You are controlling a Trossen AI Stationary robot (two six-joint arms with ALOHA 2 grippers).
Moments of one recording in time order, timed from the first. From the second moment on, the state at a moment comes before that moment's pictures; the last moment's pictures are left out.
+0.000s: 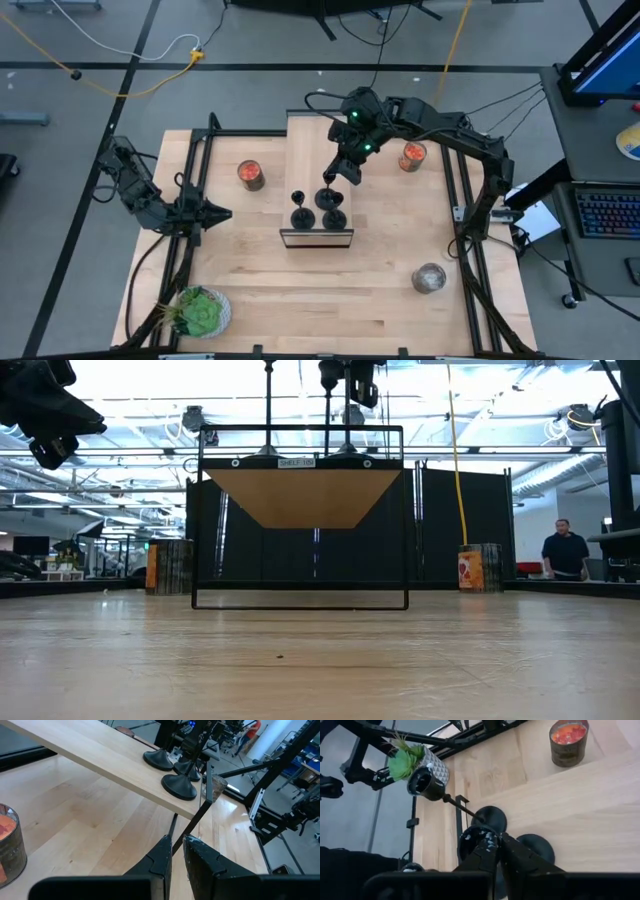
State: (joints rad) left arm -0.75 0.19 0.41 -0.64 -0.80 -0.76; right arm -0.32 1.78 2.01 -1.10 -0.47 0.12
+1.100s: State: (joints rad) left arm -0.75 0.19 0.41 -0.64 -0.80 -0.76; right arm -0.32 1.78 2.01 -1.05 -0.48 0.07
